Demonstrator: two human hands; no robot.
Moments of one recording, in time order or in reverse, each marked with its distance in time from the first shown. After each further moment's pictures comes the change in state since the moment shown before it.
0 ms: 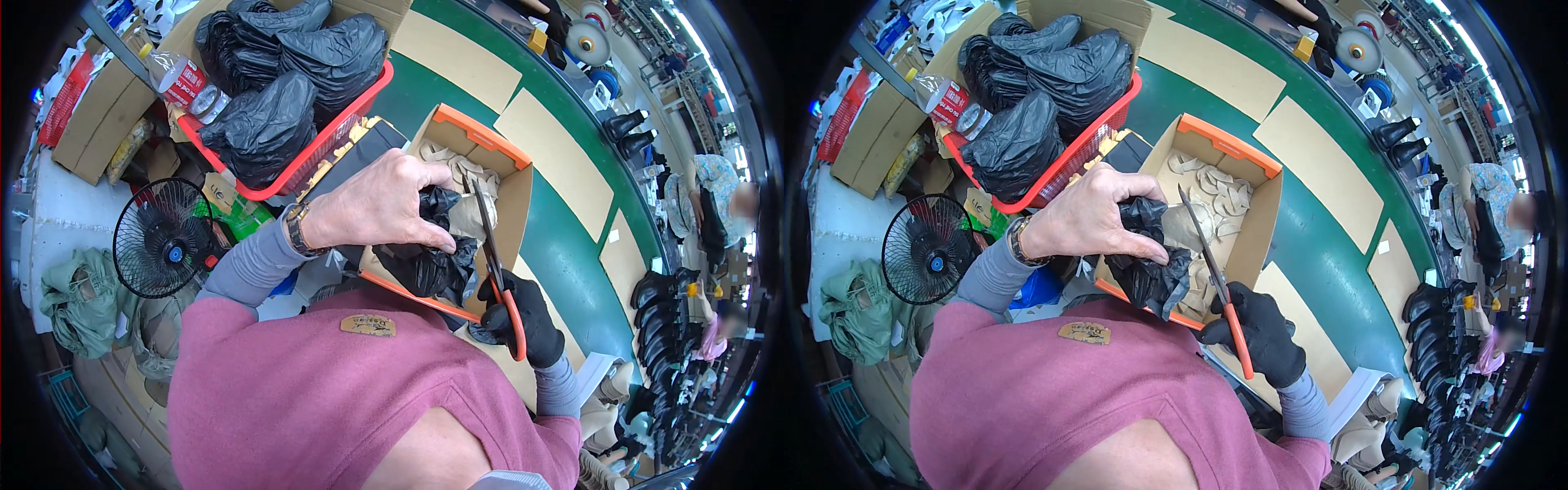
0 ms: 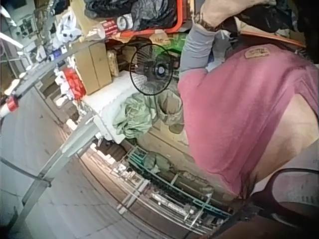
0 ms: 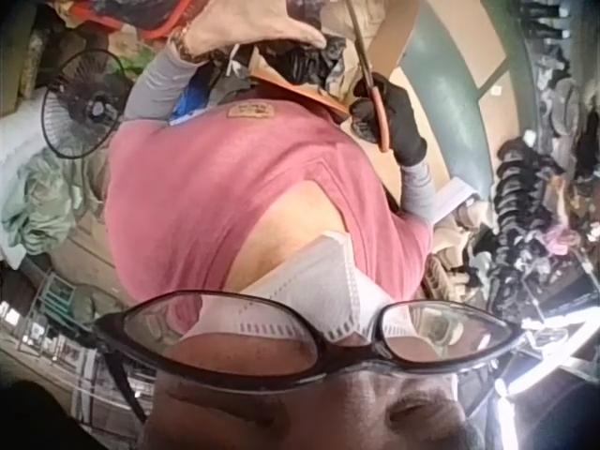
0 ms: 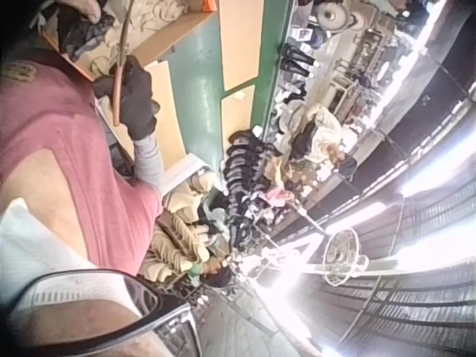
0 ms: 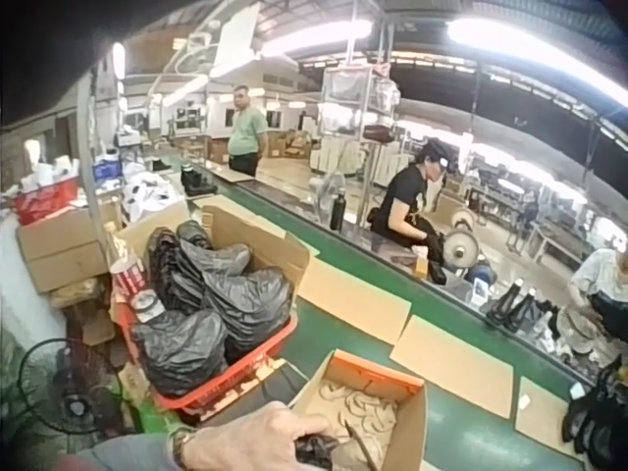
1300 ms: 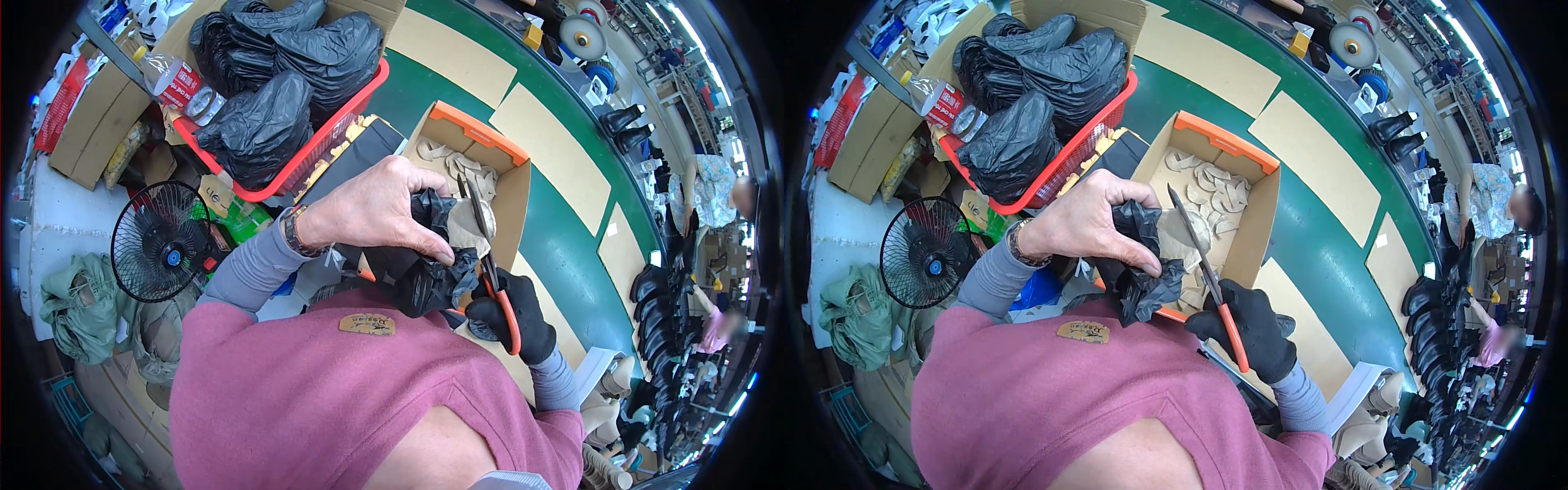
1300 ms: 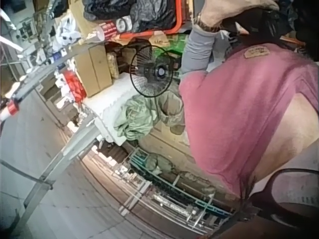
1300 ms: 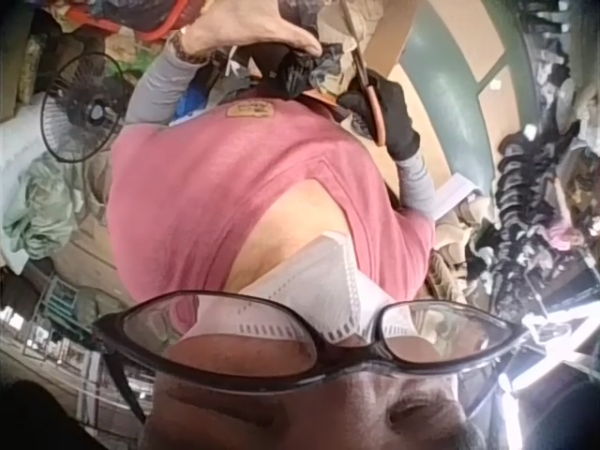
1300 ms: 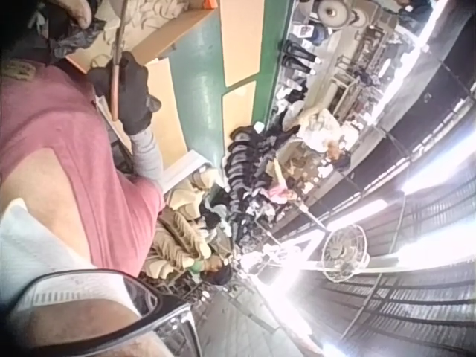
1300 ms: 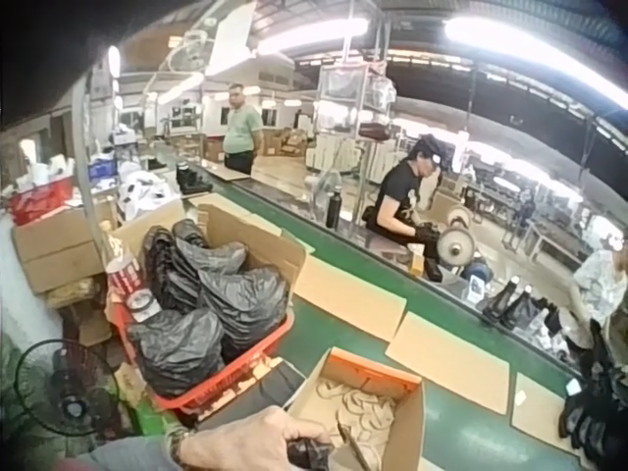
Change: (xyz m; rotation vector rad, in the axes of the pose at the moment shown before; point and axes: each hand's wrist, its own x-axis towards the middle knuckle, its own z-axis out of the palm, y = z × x) left_hand -0.004 0.001 -0.002 -0.296 -0.124 -0.138; right_hand 0.006 0.001 0.009 -0.069 0.020 -0.082
